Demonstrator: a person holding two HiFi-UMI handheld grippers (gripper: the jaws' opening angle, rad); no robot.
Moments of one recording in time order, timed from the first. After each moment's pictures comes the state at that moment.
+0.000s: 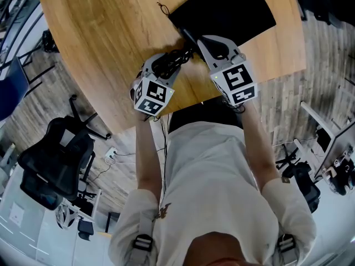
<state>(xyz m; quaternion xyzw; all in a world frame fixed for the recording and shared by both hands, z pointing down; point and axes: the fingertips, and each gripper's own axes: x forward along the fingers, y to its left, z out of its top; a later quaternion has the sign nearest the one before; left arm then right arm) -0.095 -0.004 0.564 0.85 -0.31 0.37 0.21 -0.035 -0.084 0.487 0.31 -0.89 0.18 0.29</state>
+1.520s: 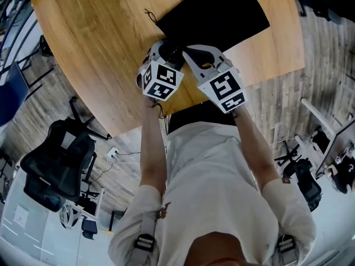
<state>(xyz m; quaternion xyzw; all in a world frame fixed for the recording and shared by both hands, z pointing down) -0.050 -0.067 0.577 0.85 -0.32 0.37 0.19 -0.052 -0.064 0.494 0.25 -0.90 0.21 0.27</state>
